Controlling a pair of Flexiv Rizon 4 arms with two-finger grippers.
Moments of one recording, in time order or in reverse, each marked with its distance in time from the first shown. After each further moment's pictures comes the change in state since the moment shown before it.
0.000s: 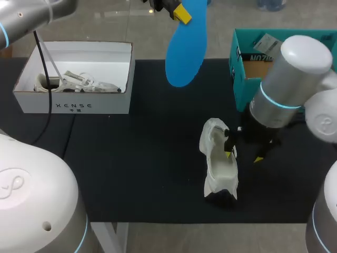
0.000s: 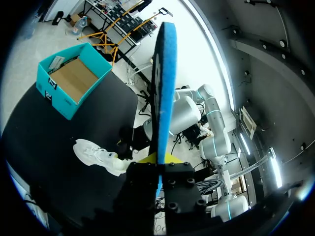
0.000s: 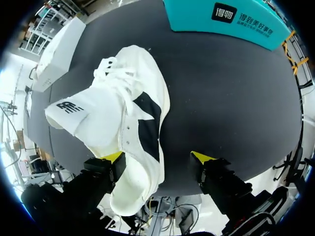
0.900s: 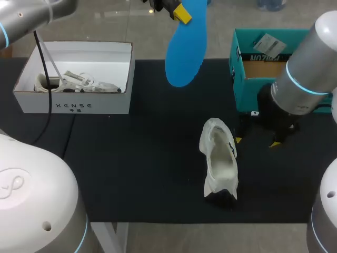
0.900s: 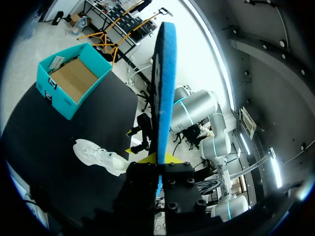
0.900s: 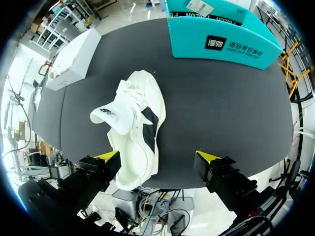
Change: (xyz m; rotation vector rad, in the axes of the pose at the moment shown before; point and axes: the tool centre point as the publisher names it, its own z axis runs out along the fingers) left arm 0.000 0.000 0.000 0.000 0.000 0.000; right arm -0.009 0.000 -0.068 -0.092 0.024 -0.074
